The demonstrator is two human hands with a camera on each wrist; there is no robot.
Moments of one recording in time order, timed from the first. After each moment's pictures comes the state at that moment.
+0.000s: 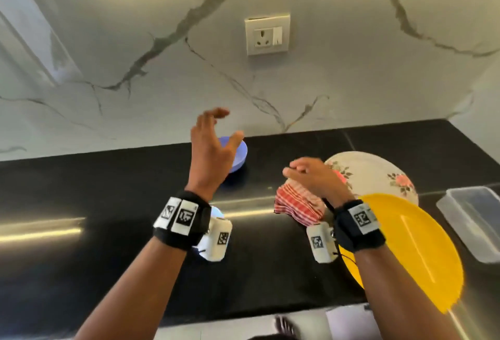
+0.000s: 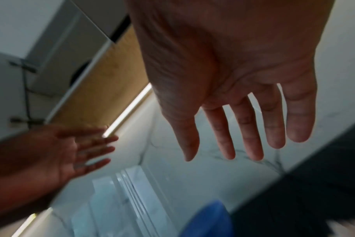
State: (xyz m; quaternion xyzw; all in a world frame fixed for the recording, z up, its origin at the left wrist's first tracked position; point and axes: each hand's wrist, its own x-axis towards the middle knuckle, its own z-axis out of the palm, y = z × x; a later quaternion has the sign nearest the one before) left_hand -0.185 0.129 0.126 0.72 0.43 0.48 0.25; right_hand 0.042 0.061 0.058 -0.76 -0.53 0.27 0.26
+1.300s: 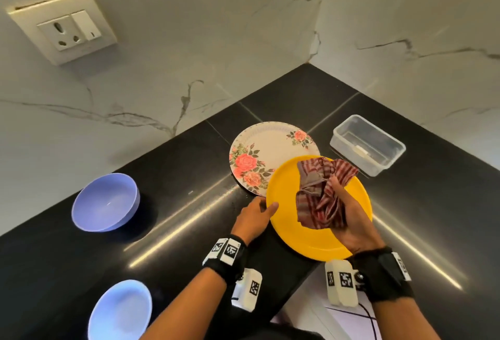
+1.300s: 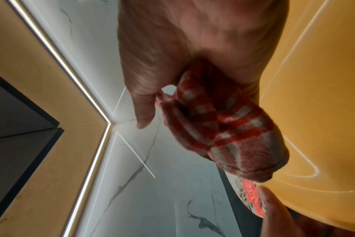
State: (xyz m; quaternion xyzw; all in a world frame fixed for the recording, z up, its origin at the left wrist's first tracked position) left_hand 0.014 0.070 -0.080 0.78 0.32 -0.11 0.53; right_hand 0.113 -0.120 0.001 -0.51 0.06 0.38 0.77
